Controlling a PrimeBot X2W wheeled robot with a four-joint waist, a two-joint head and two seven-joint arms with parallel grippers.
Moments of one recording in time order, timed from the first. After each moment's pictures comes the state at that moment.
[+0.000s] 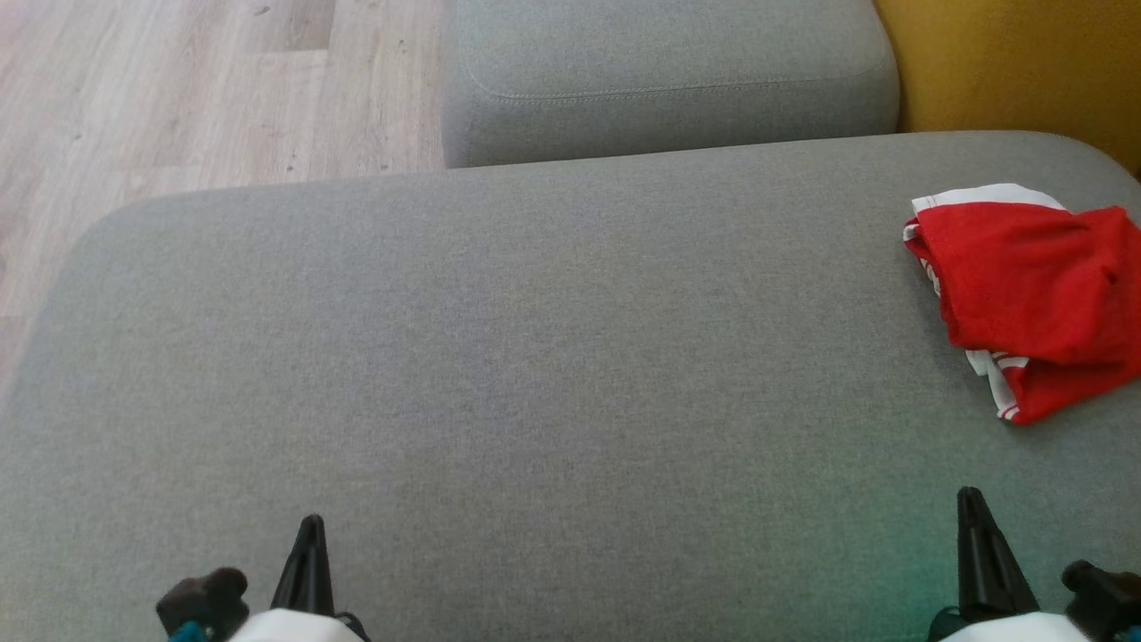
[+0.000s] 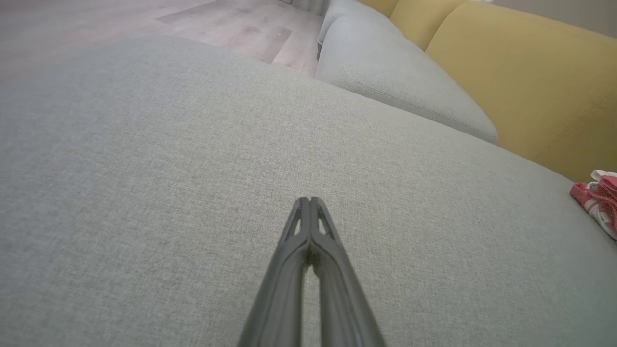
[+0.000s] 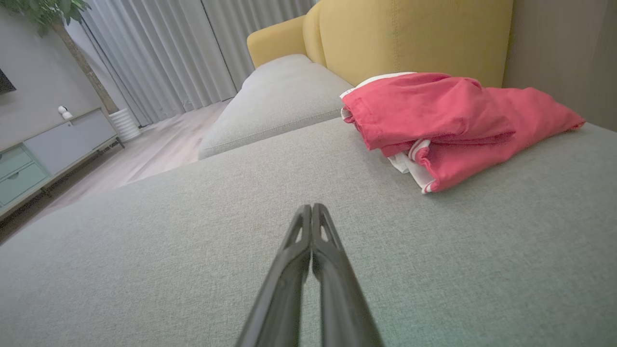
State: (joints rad) left arm 0.17 0.06 -0.16 0.23 -0.42 0.09 -0.20; right arm 0.21 -0.04 -0.07 0.19 0.28 0.13 -0.19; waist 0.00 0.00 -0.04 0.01
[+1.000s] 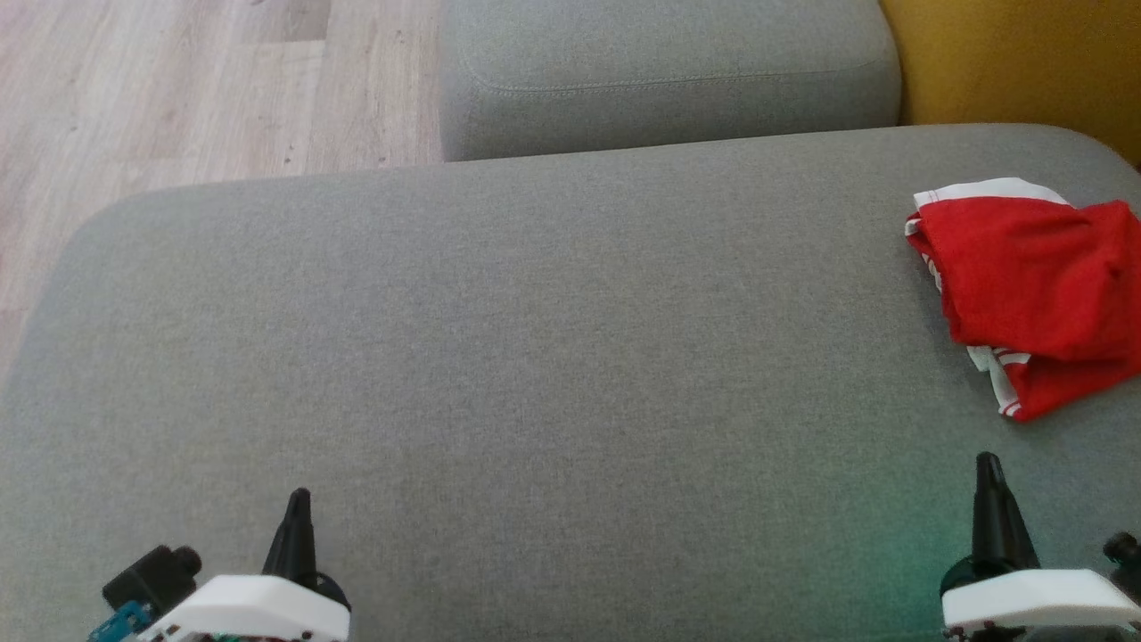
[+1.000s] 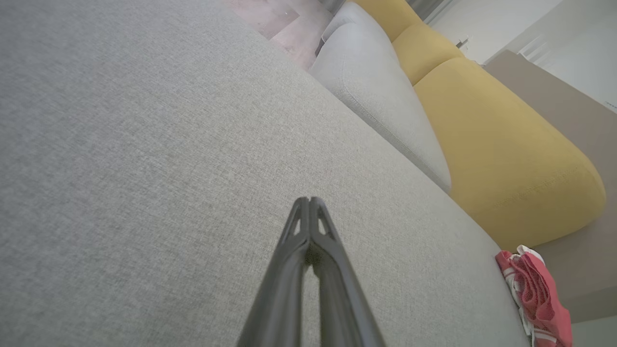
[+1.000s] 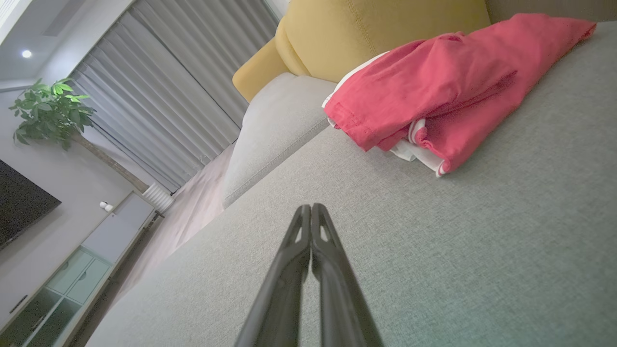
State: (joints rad) left arm 0.11 0.06 -0.10 0.25 -0.77 0.02 -0.11; right arm 0.13 -0.04 -0.07 0.22 0.68 0.13 -0.11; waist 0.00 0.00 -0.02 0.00
